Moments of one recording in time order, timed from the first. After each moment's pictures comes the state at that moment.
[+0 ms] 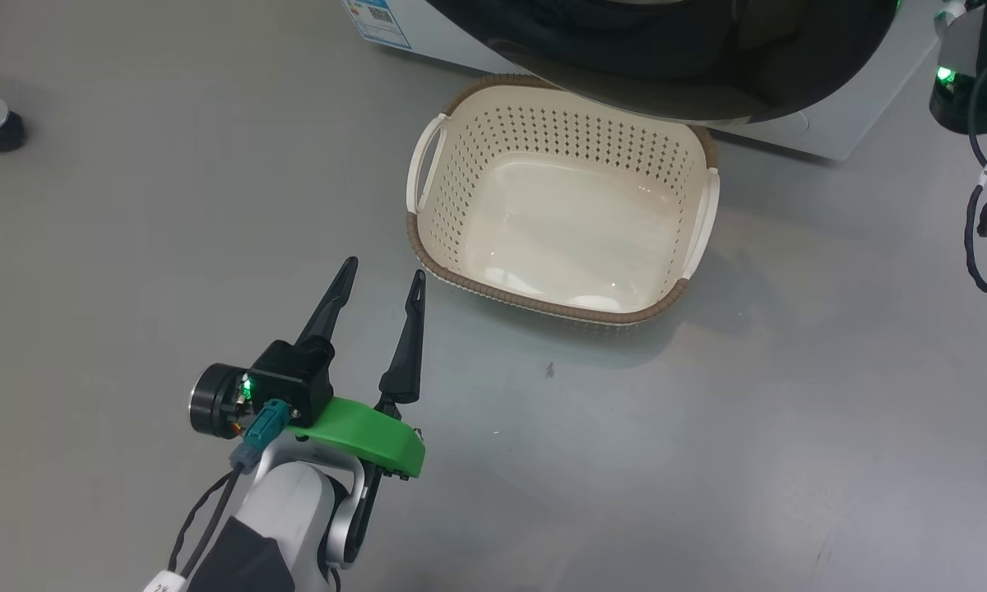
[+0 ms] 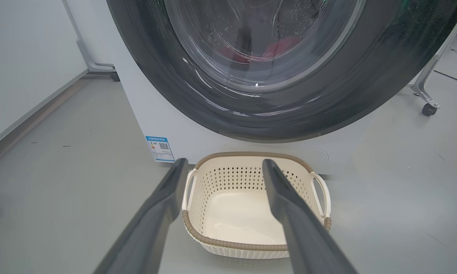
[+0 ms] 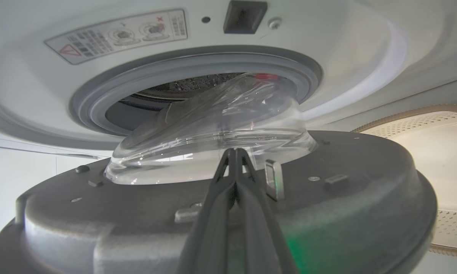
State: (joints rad) left arm -0.35 0.03 -0.48 0.25 -0.41 0.12 -0.25; right arm -1.11 -0.18 -0.07 0.68 1.37 -0.11 0.68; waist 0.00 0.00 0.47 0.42
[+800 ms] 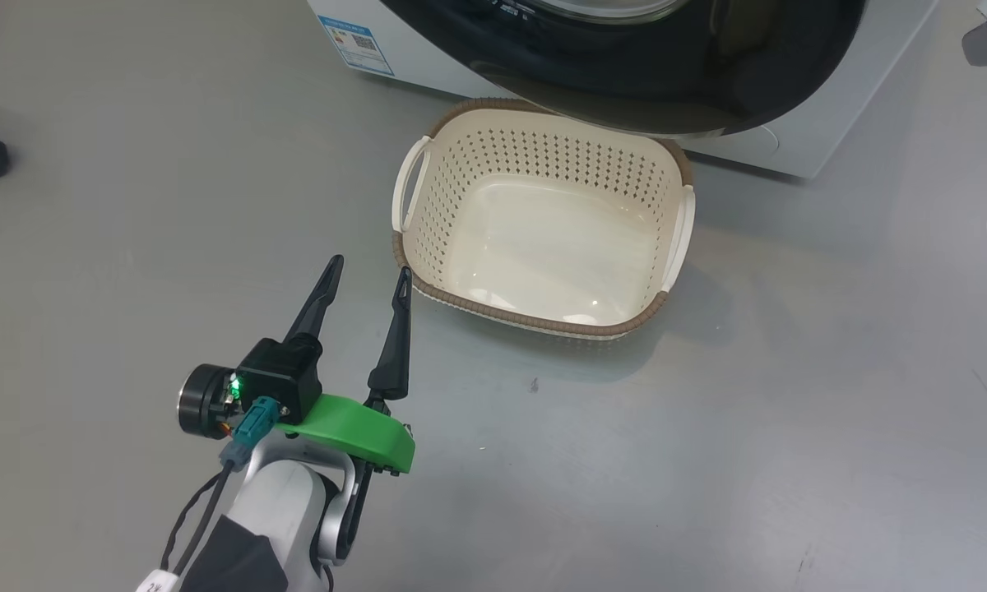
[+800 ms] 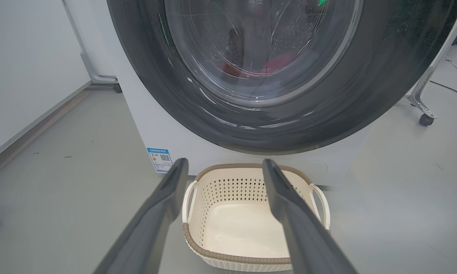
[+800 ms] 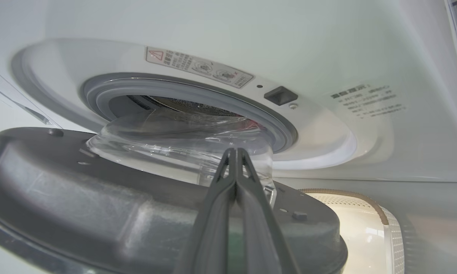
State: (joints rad) left arm -0.35 0.03 -0.45 0.26 -0.39 0.12 -0.25; right arm -1.09 -0.26 0.06 0.65 1.17 0.05 0.59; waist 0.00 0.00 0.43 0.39
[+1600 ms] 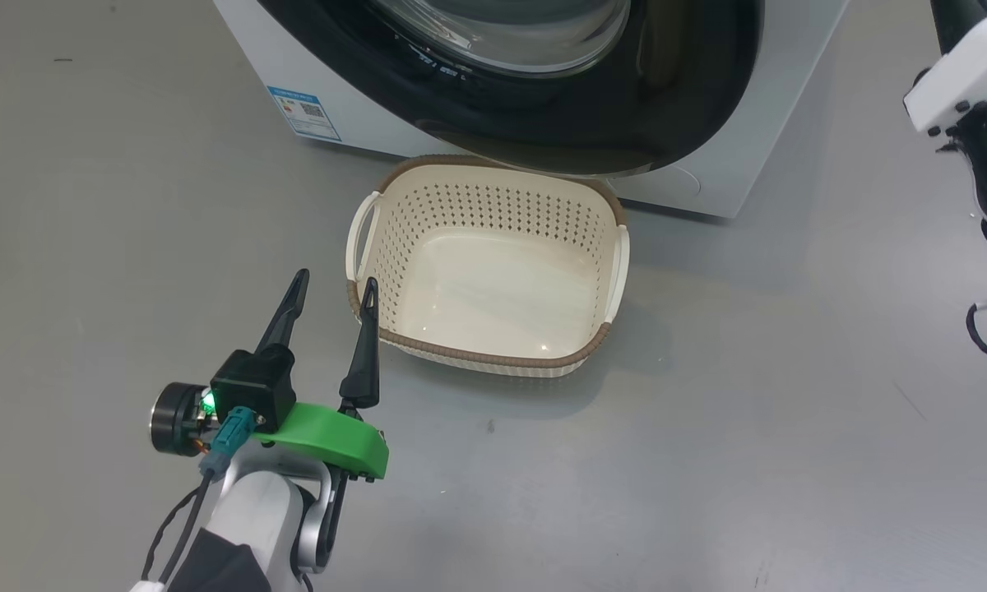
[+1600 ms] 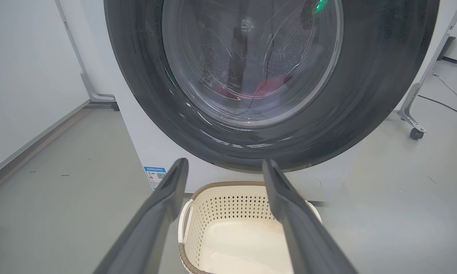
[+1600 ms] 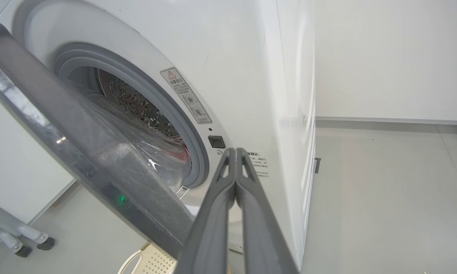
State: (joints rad) left arm -0.32 0.03 -0.38 0.29 -0.35 0.12 -0.25; right arm -0.86 -0.38 0.30 0.45 0.77 0.12 0.20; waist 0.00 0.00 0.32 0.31
